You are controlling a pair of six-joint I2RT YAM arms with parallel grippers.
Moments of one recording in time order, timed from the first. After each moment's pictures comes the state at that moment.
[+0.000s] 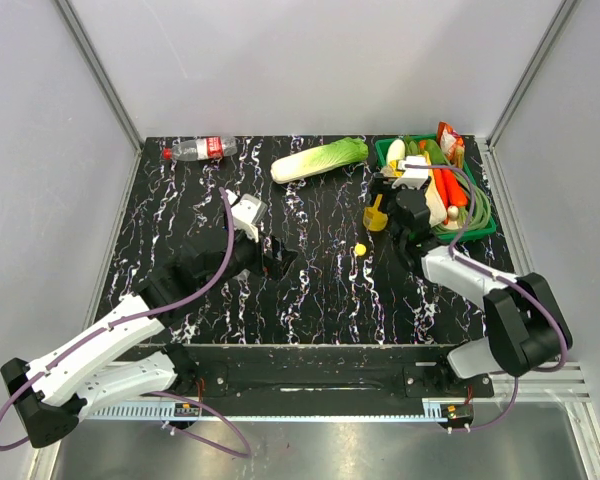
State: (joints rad) left arm -0.85 0.87 0.87 -0.30 -0.10 -0.26; right arm 0.43 1.44 0.75 0.61 0.42 0.14
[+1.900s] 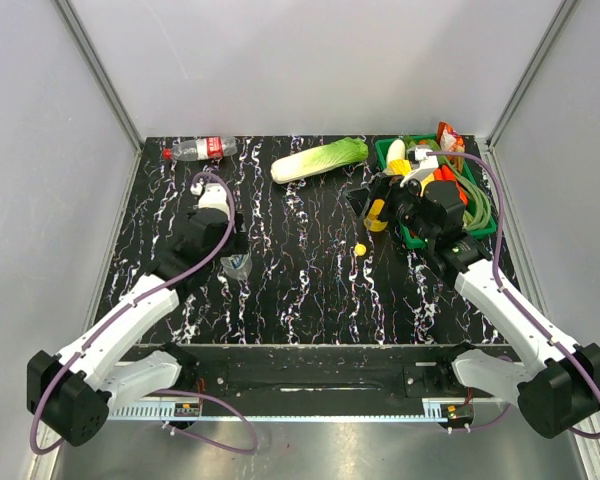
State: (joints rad) left arm -0.53 0.99 0.81 -0.39 -0.40 -0.34; right arm 0.43 1.09 0.90 0.08 -0.15 0.44
